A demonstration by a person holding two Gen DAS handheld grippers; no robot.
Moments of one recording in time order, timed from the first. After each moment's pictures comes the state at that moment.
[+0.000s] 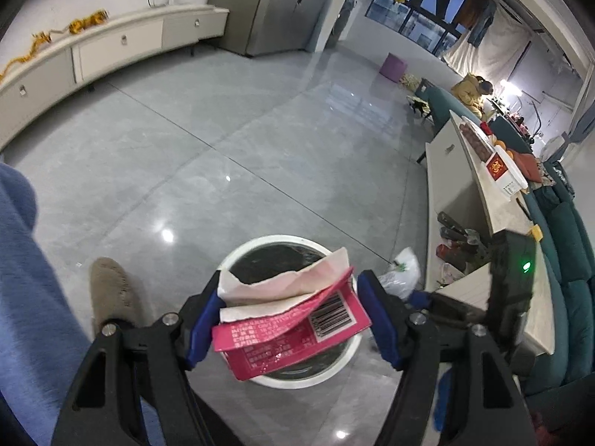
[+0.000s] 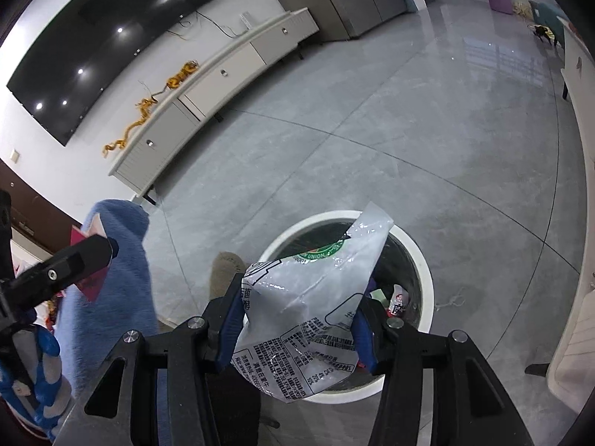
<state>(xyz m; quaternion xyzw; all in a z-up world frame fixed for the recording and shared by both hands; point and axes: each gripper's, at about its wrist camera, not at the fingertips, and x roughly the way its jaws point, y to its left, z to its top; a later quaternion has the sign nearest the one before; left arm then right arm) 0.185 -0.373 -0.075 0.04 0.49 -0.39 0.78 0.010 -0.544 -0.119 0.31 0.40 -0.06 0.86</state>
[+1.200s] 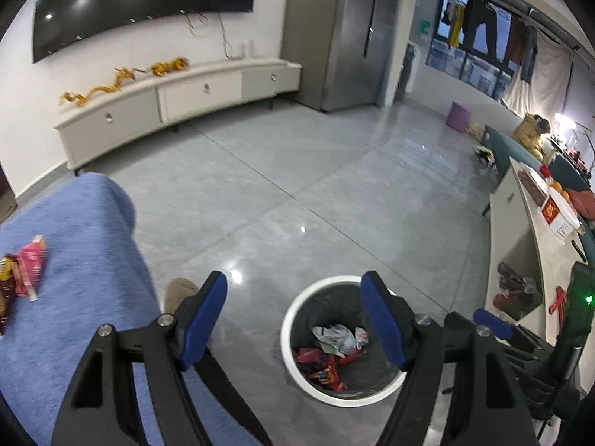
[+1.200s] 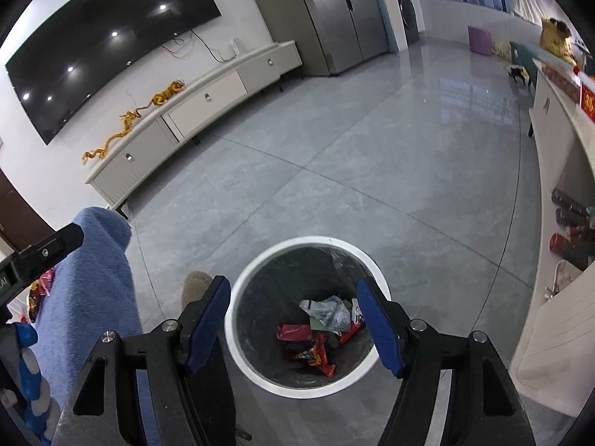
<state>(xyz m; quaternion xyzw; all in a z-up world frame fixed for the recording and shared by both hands) 0.136 -0.308 -0.024 0.04 0.38 -0.24 0.89 -0.031 -0.517 -0.062 0.24 0.36 -0.14 0.89</state>
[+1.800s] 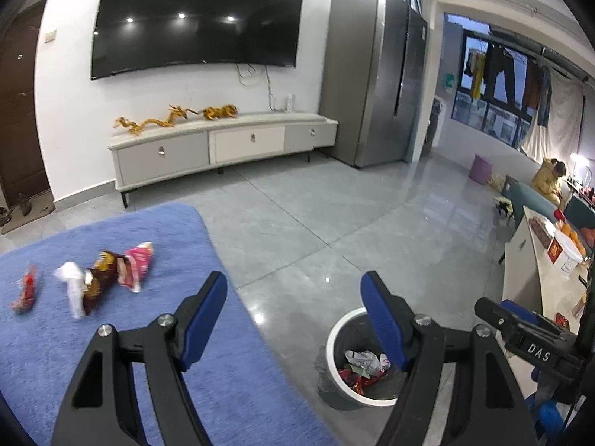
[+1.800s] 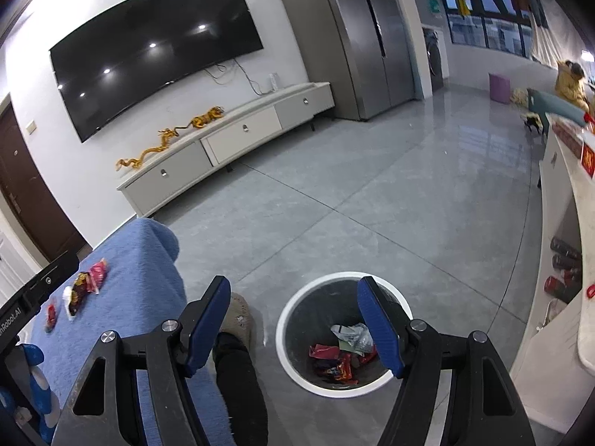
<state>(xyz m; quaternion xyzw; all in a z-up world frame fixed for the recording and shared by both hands) 0.072 -0.199 0.040 0.00 0.28 -0.17 0.94 -0.054 -0.449 0.016 0.19 0.29 -0.11 0.93</state>
